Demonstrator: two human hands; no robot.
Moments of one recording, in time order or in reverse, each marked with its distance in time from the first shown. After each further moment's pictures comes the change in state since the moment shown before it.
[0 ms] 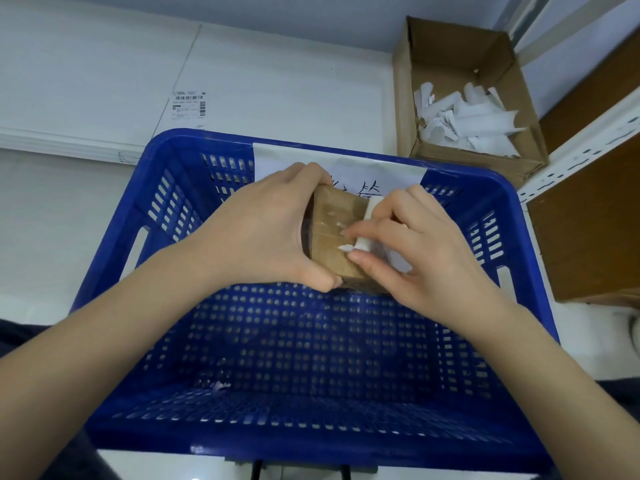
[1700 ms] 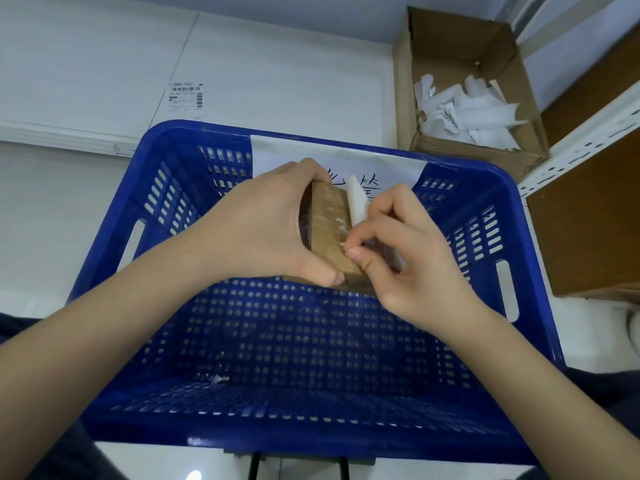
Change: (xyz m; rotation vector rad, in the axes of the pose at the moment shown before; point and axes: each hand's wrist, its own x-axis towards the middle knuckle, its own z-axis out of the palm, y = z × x) left_hand -0.002 0.001 0.002 -0.175 -0.023 -0.069; right_hand -0.006 -0.016 0.013 0.368 0.086 0.200
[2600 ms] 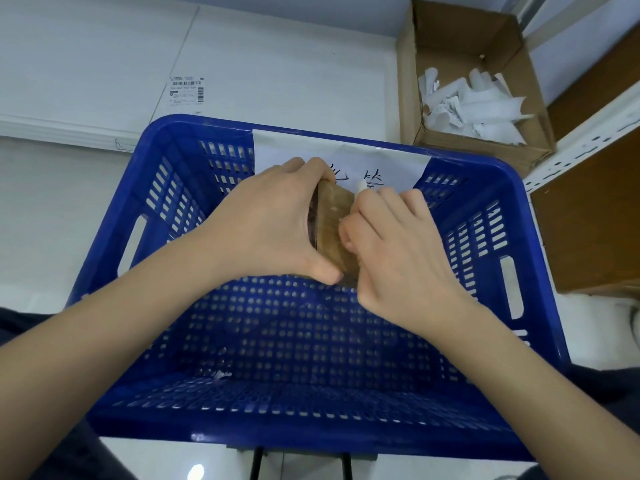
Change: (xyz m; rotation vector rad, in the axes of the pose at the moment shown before) left_hand 0.004 -0.002 0.007 0.164 0.028 0.026; right_hand 0.011 -0.008 0.012 -0.591 -0.060 -0.202
